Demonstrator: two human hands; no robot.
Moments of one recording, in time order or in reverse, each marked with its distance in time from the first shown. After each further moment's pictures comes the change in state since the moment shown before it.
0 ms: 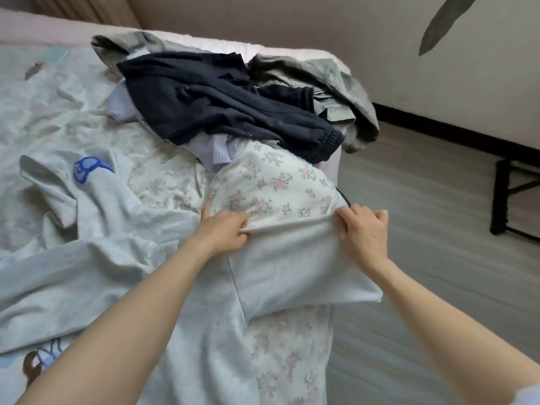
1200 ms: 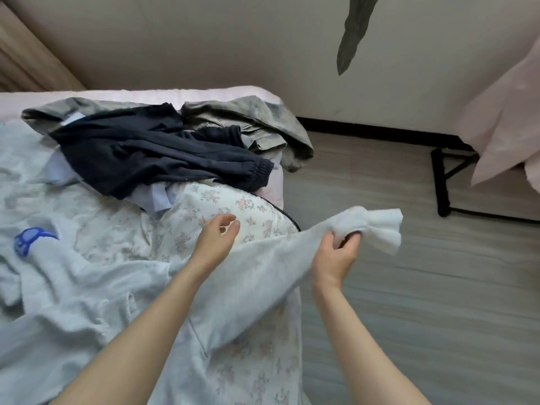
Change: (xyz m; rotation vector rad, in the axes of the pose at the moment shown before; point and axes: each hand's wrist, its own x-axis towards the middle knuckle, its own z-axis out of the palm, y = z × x) left_hand 0.017 0.117 -0.042 -0.907 0.246 -0.149; right_hand -0.012 -0.005 -0.066 1.102 0.627 1.022
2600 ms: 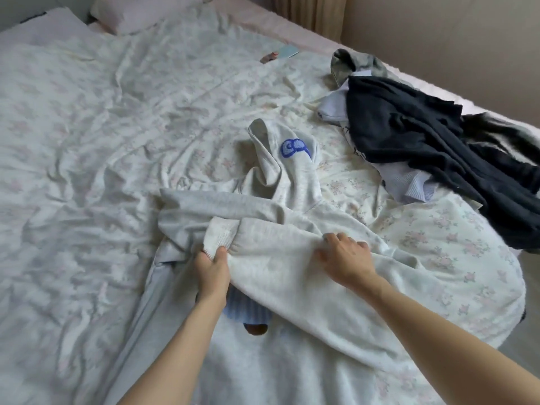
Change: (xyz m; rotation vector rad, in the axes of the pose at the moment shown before) left_hand -0.181 -0.279 -0.205 -0.697 1.125 -0.597; right_hand -0.258 0.100 0.168 -1.441 -1.425 -1.121
